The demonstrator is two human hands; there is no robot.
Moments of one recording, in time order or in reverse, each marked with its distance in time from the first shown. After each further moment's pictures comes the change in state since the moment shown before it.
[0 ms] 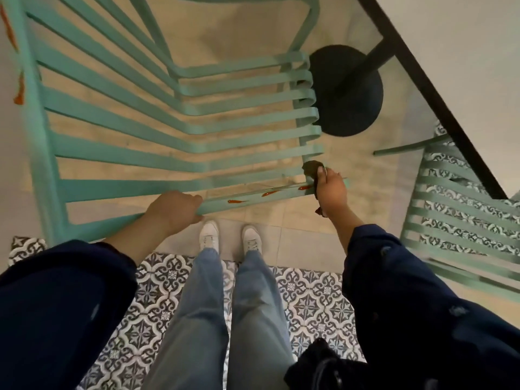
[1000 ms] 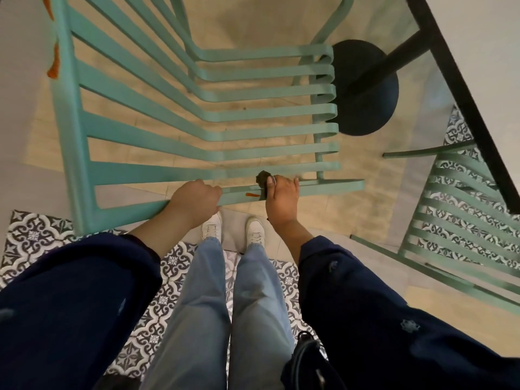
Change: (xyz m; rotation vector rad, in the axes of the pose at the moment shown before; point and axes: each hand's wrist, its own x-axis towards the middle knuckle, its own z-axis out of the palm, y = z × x) left_hand -0.006 0.006 0.001 -0.001 0.105 0.035; right_hand -0.058 -0.068 0.109 -0.049 0.049 -0.243
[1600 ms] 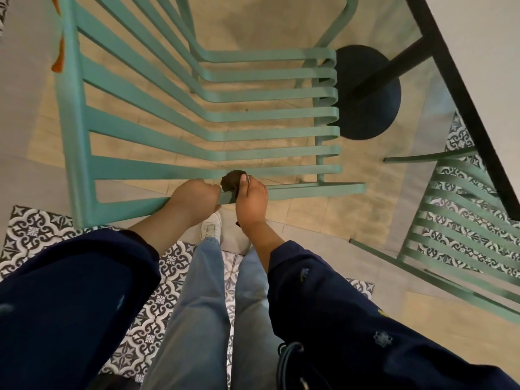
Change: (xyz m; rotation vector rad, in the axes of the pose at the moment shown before) left_hand -0.001 0.001 0.007 0.001 0.043 -0.037; right_hand -0.024 -0.065 0.021 0.305 -0.115 0.111
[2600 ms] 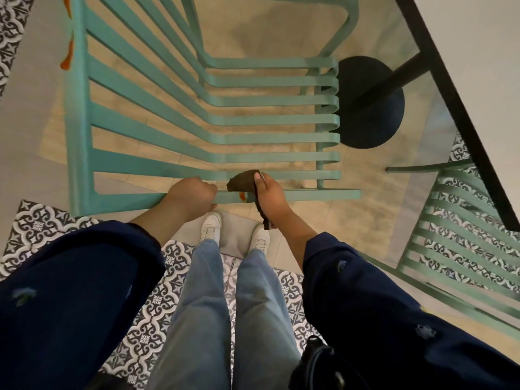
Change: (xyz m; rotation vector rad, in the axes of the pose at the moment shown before) left_hand 0.001 0.000 -0.002 0.000 -0.026 -0.027; right_hand 0.020 0.013 -0.059 0.076 -0.282 -0.003
